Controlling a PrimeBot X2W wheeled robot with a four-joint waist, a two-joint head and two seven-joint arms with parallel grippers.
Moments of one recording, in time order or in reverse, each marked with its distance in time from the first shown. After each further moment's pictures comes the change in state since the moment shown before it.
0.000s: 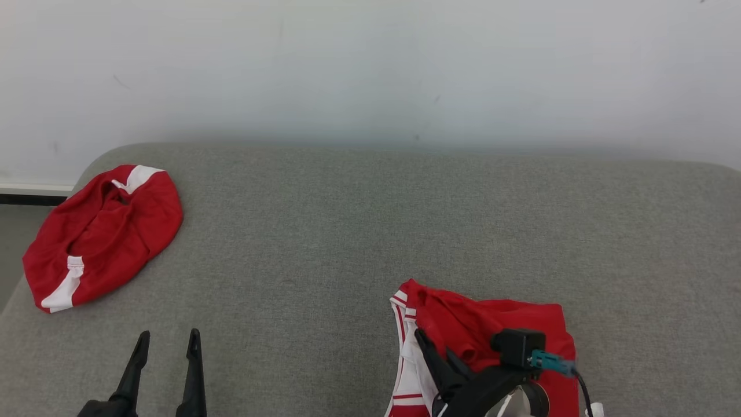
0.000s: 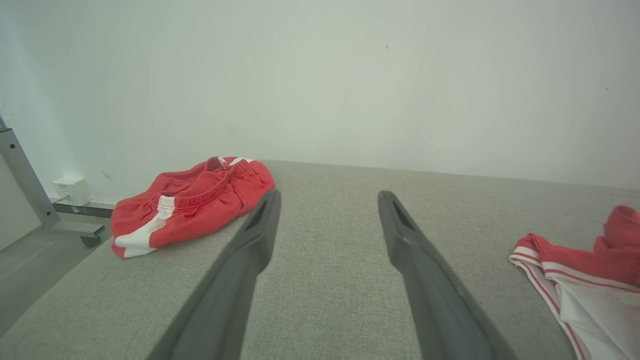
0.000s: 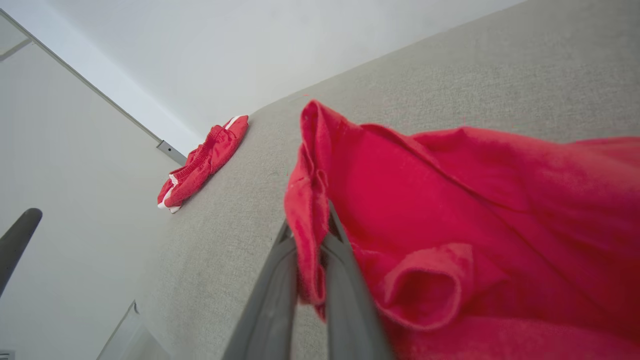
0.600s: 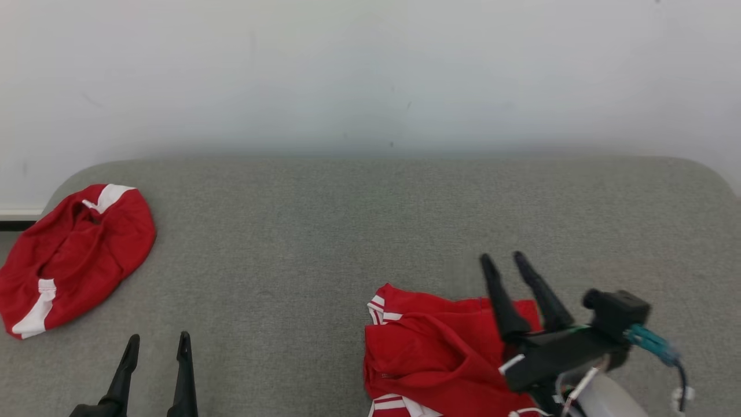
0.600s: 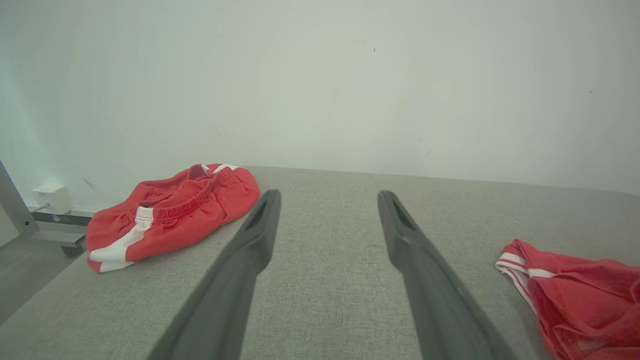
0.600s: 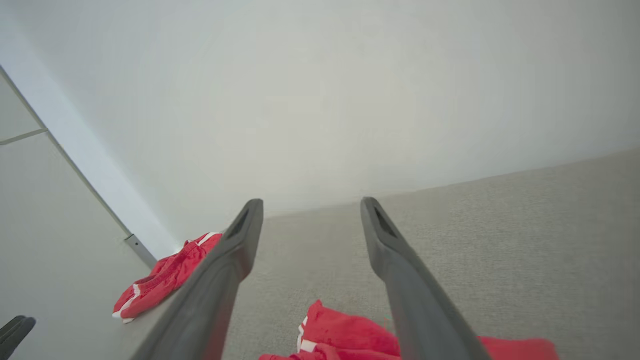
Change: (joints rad) left arm 0.003 0.000 0.020 0.002 -0.007 0.000 0.000; right arm 0.000 -0.112 -0.132 -0.207 -0.115 0.000 -0.122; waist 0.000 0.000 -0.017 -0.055
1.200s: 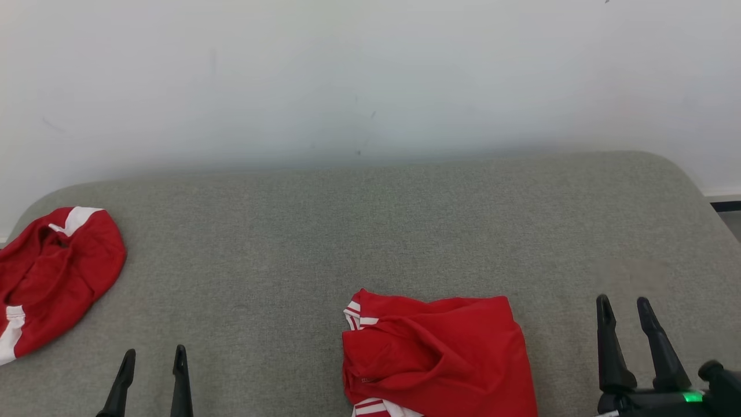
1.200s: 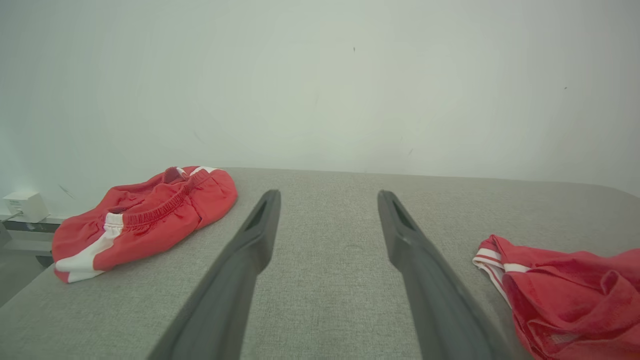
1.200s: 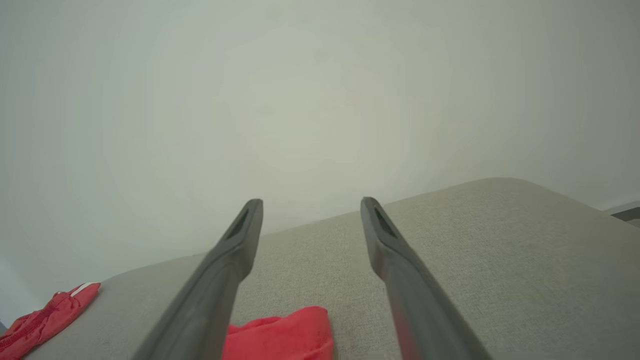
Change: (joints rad) left arm 0.043 0.000 0.009 -0.021 -0.005 0.012 0.000; right arm 0.340 -0.008 -0.397 -0.301 -0.211 0.000 -0.004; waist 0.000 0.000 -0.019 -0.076
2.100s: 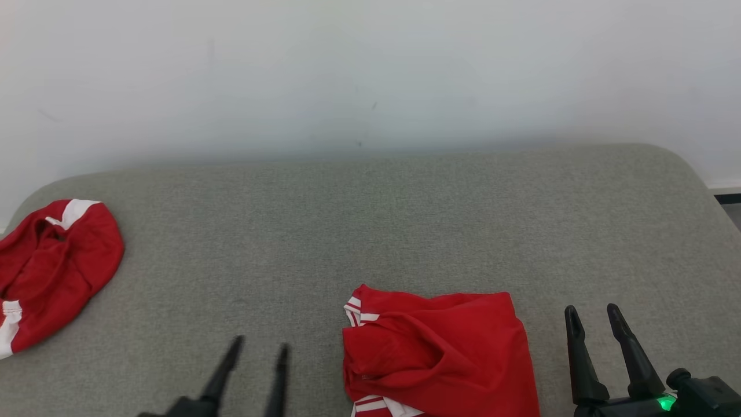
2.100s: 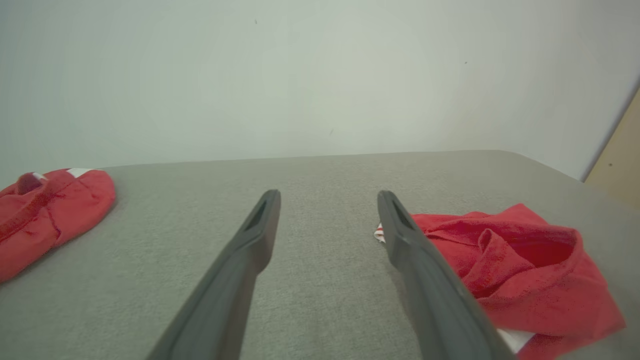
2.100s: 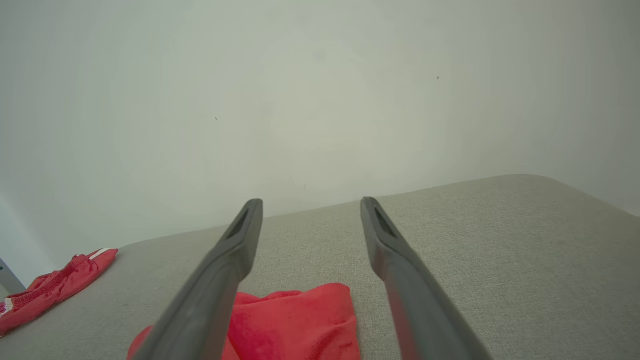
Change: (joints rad) left arm -0.049 0.021 -0.243 0.045 -0.022 -0.028 0.000; right arm 0.057 0.027 0.048 -0.058 -0.095 0.000 0.000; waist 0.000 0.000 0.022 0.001
